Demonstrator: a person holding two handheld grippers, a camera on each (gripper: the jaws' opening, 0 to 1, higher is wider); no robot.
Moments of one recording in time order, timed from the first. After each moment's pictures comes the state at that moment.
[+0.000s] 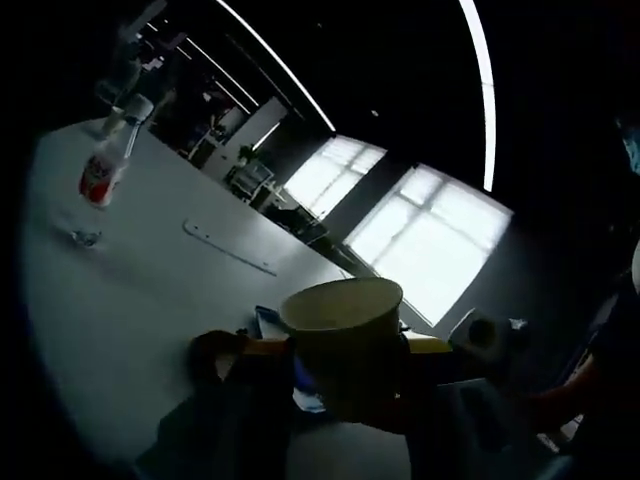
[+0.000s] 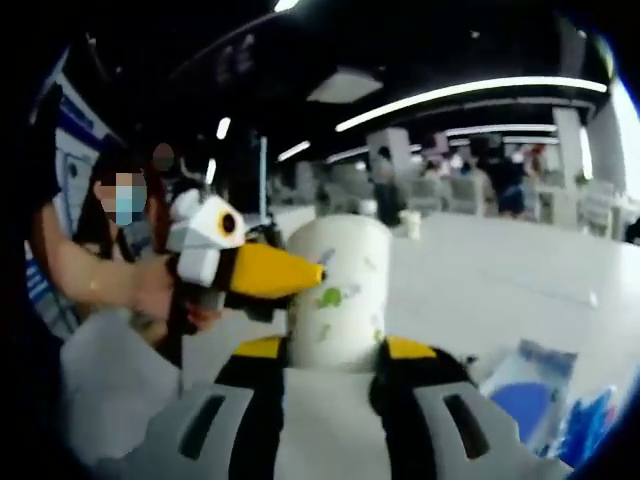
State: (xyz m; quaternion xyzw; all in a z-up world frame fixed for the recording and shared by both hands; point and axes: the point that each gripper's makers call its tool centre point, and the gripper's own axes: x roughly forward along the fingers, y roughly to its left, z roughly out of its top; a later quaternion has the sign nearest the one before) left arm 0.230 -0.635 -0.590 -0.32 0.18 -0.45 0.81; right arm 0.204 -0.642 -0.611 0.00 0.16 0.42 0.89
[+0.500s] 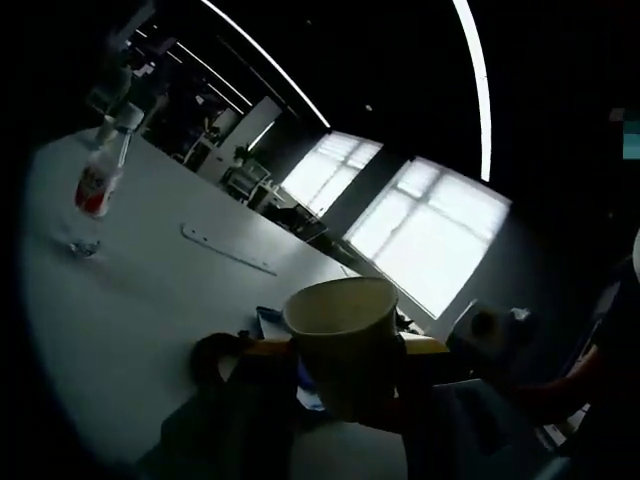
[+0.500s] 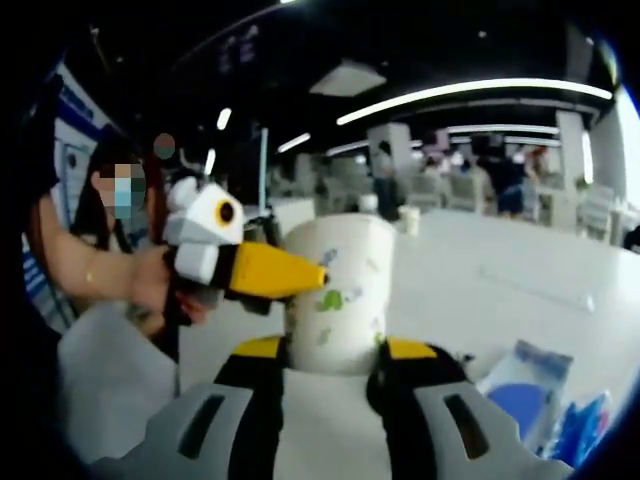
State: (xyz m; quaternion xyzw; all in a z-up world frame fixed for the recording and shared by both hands) left arm 0.227 -0.635 -0.588 -0.30 0.18 -0.46 0.82; right arm 0.202 -0.641 -0.613 -0.01 0.17 0.41 0.89
